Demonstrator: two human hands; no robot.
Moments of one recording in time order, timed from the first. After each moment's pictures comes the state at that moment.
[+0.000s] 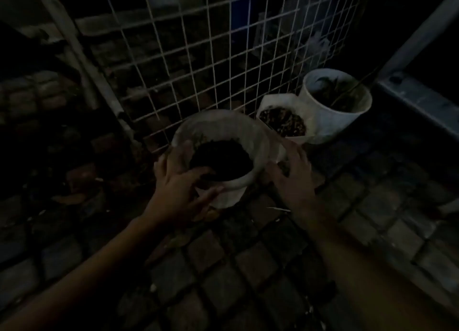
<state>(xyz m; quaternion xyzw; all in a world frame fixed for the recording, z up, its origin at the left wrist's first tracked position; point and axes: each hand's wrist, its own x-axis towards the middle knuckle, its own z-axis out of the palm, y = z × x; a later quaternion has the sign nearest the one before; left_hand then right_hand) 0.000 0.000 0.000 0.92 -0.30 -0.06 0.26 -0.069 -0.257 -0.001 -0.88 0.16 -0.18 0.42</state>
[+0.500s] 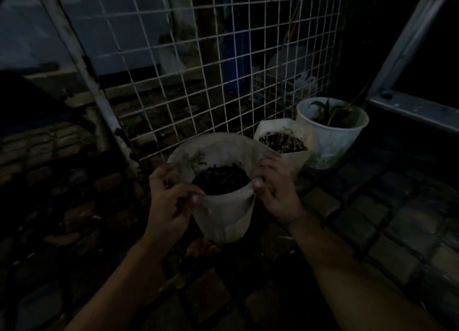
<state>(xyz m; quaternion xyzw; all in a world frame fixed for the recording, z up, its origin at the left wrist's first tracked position) -0.004 -0.005 -0.046 0.82 -0.30 0.15 0.46 -0.042 -0.256 -0.068 -0.86 -0.06 -0.34 0.38</state>
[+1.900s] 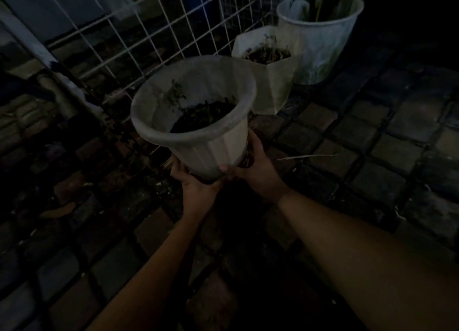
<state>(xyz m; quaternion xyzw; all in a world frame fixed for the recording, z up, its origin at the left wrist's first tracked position) -0.029 -0.037 -0.198 0.78 -0.12 -0.03 0.62 -0.082 -0.189 -0.180 -0.67 0.14 -0.13 0.72</state>
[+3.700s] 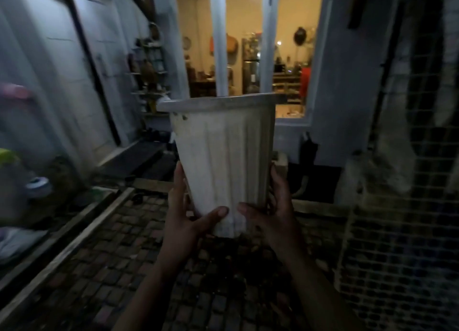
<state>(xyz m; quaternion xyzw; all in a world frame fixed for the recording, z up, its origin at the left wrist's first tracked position) -0.303 0.414 0.913 0.72 0.01 0.37 0.59 -0.210 0.252 0.904 -0.59 -0.29 -0.04 0.76</state>
